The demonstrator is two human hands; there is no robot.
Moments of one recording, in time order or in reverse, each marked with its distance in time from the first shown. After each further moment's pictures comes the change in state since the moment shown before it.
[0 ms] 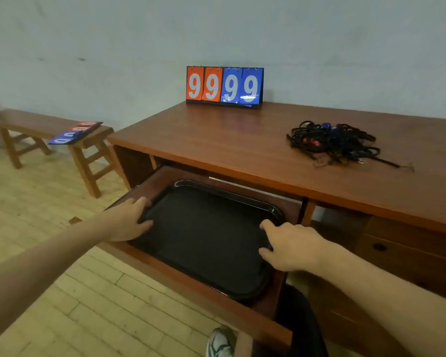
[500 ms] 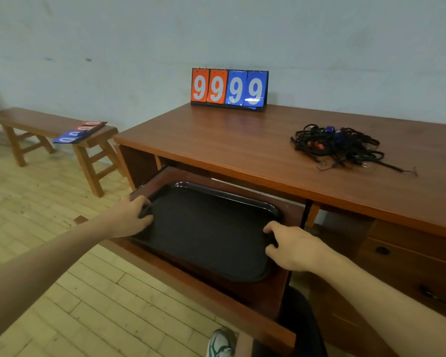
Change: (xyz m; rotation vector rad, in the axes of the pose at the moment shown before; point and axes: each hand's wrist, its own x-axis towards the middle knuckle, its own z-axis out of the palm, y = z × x) left_hand -0.002 -0.007 -0.002 -0.085 0.014 -0.123; right_hand 0.006 0.003 0.009 0.300 0.032 0.074
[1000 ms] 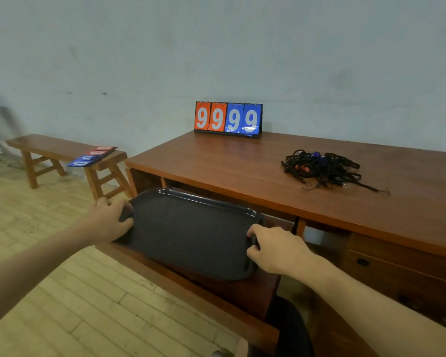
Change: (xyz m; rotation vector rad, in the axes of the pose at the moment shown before) left_hand -0.066 -0.009 -0.052 -0.038 0.202 -0.093; right_hand -0.047 -0.029 -0.028 -0.103 0.200 -0.149
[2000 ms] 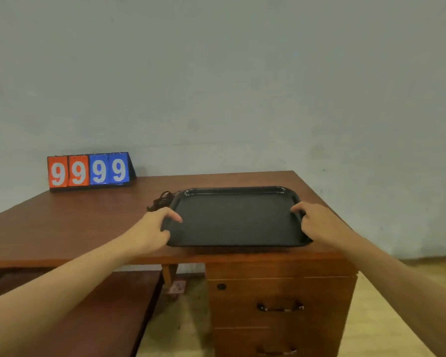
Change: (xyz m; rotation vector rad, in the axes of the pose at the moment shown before) left_hand -0.021 0.406 0.003 -0.340 -0.128 0.729; right_hand -0.158 0.335 -0.128 0.183 0.504 0.604
